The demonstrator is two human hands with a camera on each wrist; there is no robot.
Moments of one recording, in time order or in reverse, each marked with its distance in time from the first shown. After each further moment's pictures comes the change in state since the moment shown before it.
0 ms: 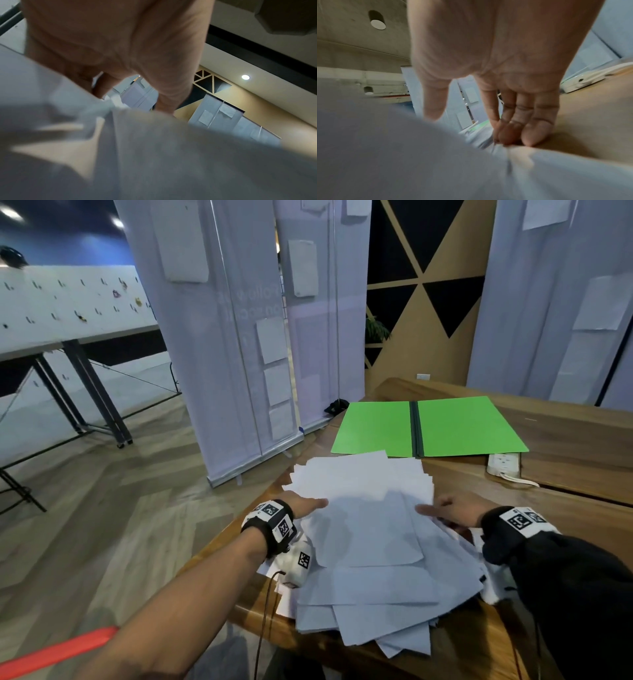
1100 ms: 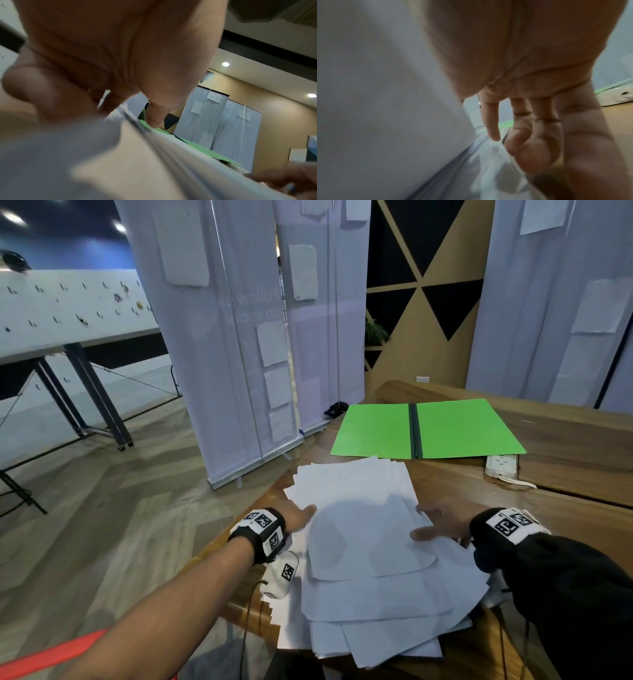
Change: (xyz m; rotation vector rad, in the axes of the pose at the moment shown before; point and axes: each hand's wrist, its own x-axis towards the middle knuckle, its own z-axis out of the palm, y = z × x) left_hand -0.018 -0.011 -0.001 0.177 0.127 0.010; right_hand -0.016 -0.011 0.005 -0.303 -0.081 -0.093
